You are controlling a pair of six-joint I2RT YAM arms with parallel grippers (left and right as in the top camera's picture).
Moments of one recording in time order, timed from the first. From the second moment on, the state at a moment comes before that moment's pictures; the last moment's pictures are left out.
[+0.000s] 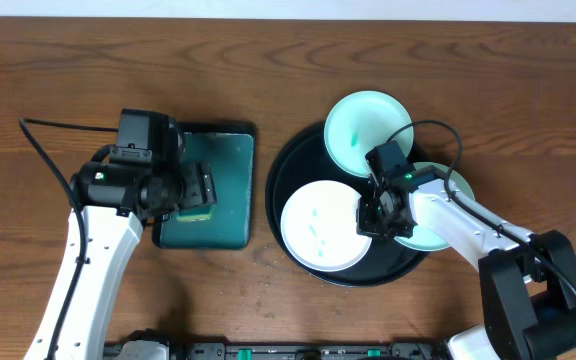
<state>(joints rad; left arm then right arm) -0.11 1.28 1.12 -1.04 0.13 -0.31 0.38 1.69 0.89 -0.70 -0.16 0.51</state>
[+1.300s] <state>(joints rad) -0.11 1.80 1.09 -0.81 0.07 -0.39 0.38 1.69 0.89 -0.59 -0.16 0.53</state>
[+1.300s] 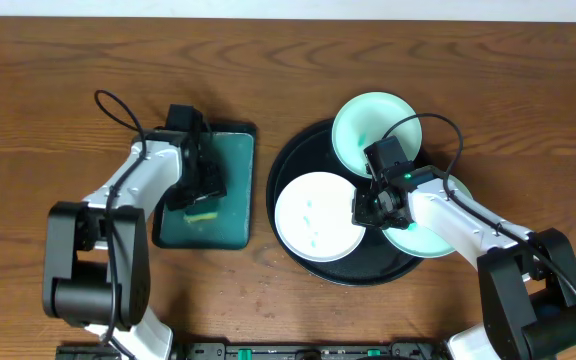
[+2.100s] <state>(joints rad) -0.11 1.72 1.09 -0.86 -0.01 -0.41 0.38 1.69 0.89 -0.59 -0.16 0.53</state>
